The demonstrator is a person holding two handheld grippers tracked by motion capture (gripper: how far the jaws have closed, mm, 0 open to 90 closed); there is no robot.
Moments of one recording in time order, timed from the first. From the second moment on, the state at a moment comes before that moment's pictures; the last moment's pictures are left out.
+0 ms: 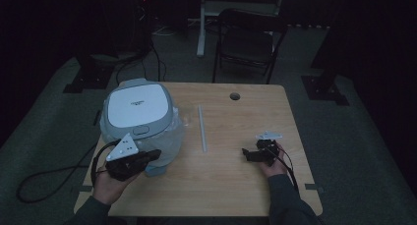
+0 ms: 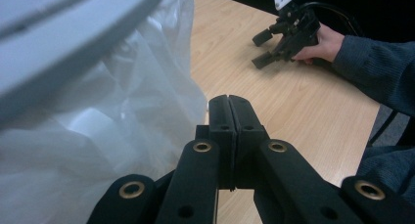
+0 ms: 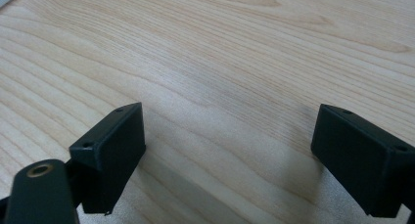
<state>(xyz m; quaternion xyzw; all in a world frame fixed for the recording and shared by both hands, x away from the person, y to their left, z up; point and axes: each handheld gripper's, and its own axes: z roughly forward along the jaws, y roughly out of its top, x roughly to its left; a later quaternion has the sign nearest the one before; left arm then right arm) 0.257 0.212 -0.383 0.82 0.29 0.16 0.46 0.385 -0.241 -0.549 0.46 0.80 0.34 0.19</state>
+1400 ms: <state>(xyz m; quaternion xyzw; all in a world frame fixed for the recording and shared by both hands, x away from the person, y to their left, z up) 0.271 0.243 -0.315 0.81 0.28 0.15 0.49 0.385 -0.241 -0.549 0.46 0.80 0.34 0.19</state>
